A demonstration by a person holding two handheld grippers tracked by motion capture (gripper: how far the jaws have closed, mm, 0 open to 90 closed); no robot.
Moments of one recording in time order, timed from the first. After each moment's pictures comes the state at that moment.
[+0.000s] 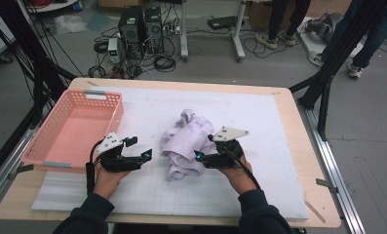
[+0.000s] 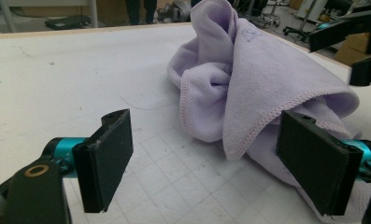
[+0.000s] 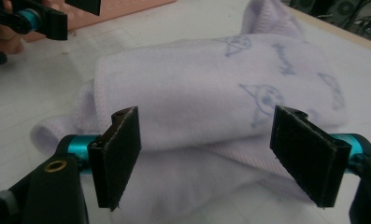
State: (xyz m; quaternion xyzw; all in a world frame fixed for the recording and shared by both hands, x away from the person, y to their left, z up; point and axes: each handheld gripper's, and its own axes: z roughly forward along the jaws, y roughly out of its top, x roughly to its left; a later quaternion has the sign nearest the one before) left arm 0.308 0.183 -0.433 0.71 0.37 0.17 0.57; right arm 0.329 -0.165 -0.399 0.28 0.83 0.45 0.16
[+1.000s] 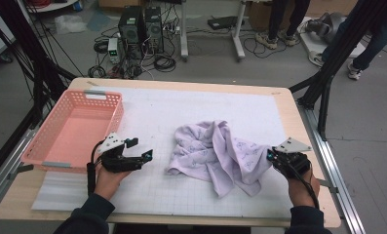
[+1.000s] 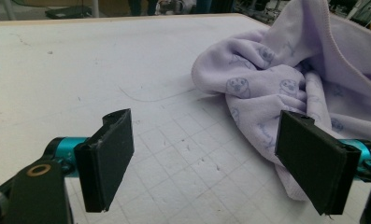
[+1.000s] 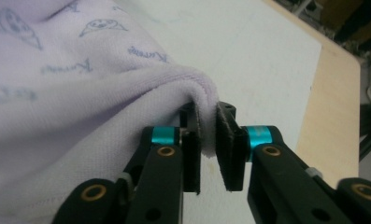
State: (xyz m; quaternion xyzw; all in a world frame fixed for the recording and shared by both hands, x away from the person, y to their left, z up) left arm 0.309 0.180 -0.435 0.72 0.38 0.17 0.56; right arm 0.282 -0.326 -0.388 0.41 0.80 0.29 0.33
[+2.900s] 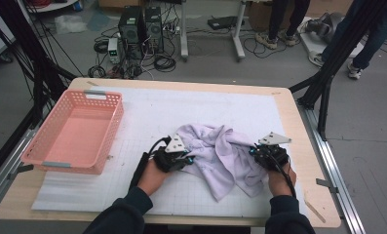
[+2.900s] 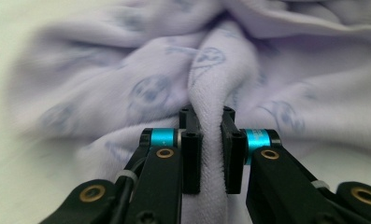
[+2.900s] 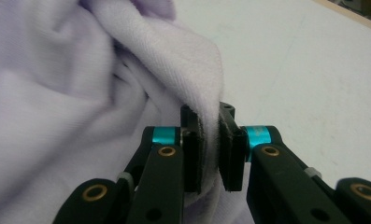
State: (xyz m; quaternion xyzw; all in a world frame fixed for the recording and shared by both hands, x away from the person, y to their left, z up) left arm 0.331 0.058 -0.428 0.84 0.25 0.15 0.45; right arm 0.317 -0.294 -0.415 0.42 0.80 0.33 0.28
